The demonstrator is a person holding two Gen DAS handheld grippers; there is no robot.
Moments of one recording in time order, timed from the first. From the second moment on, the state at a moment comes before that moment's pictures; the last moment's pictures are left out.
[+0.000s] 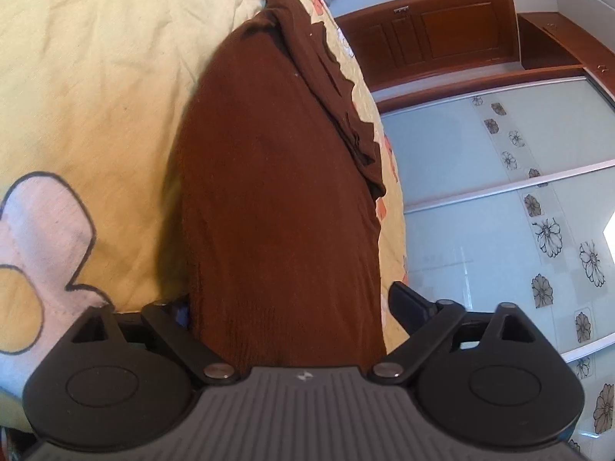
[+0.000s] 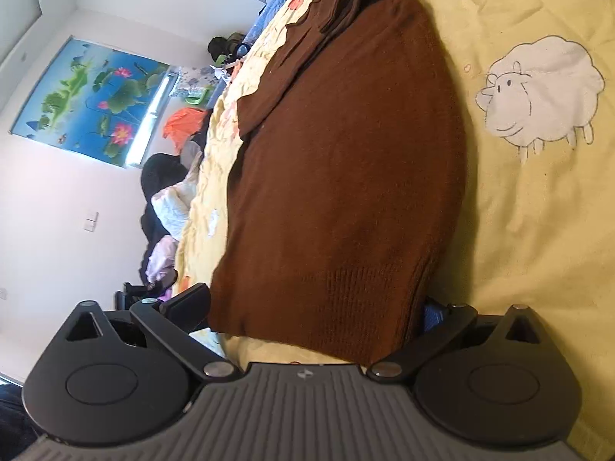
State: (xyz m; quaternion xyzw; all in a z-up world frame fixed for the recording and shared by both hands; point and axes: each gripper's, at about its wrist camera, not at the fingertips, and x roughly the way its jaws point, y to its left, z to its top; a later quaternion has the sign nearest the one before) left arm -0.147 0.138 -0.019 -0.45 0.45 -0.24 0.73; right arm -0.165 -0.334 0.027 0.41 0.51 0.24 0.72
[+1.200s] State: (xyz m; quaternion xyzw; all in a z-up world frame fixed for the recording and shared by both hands) left arm 0.124 0.095 0.077 -0.33 0.33 -0.24 0.85; right arm 0.058 -0.377 0.055 0.46 0.34 0.26 0.78
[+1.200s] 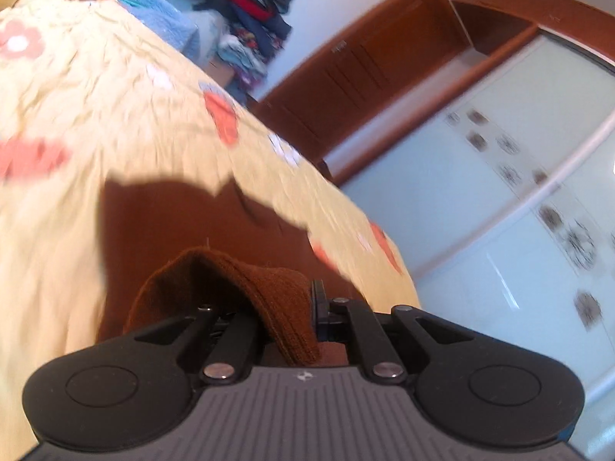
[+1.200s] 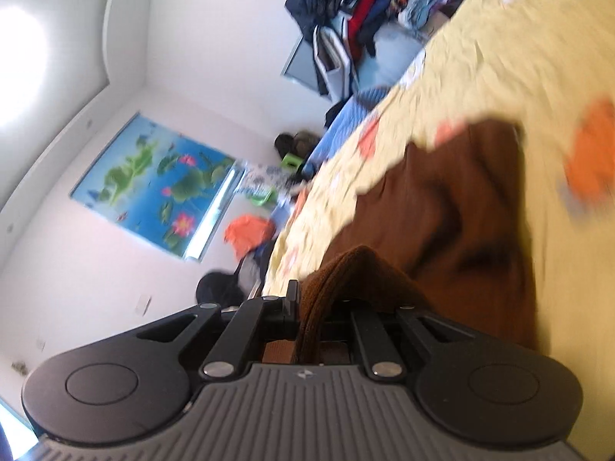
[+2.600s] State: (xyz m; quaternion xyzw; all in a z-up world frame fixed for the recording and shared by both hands) left arm 0.074 0.125 -0.010 -0.45 0.32 0.00 0.83; right arm 0.080 -0.333 -0.024 0.41 0.41 0.09 0.81
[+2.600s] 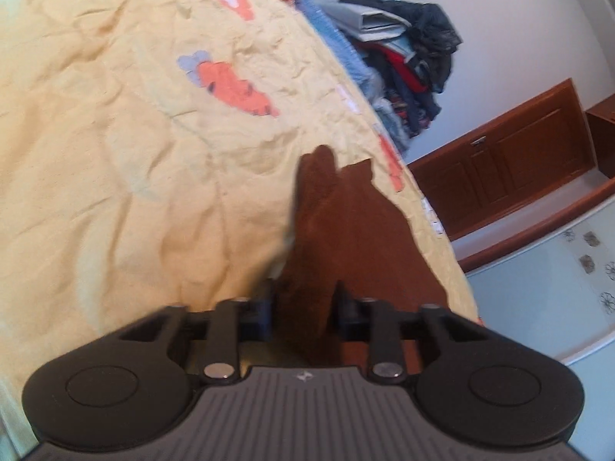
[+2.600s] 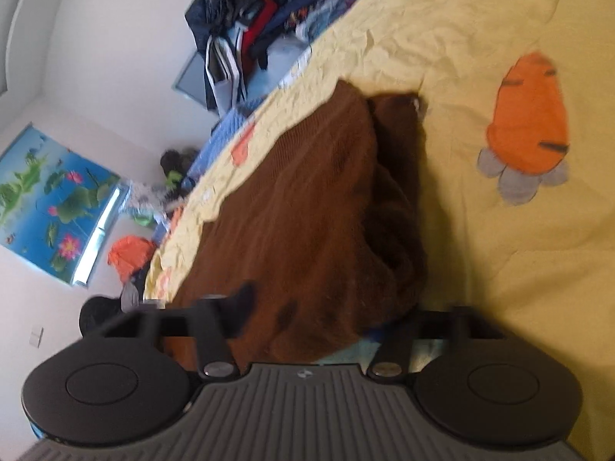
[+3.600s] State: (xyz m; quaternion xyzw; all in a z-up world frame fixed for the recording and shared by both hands) left arm 0.049 0.130 0.085 -0.18 0.29 -0.02 0.94; right arm 0.043 -0.381 0.056 0.30 0.37 0.13 0.87
